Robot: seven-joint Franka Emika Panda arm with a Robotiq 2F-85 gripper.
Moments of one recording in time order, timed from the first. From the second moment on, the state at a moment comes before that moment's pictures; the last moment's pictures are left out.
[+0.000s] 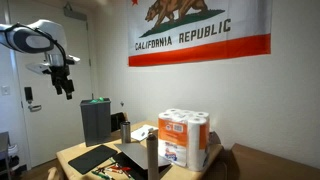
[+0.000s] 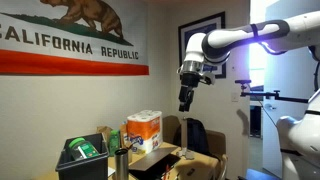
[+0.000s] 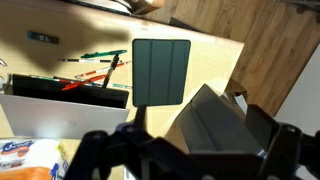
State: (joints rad) arm 0.23 -0.56 0.08 -2.31 0.26 1.94 0.00
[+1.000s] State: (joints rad) arm 0.18 -0.40 0.09 -2.33 0.22 1.99 0.00
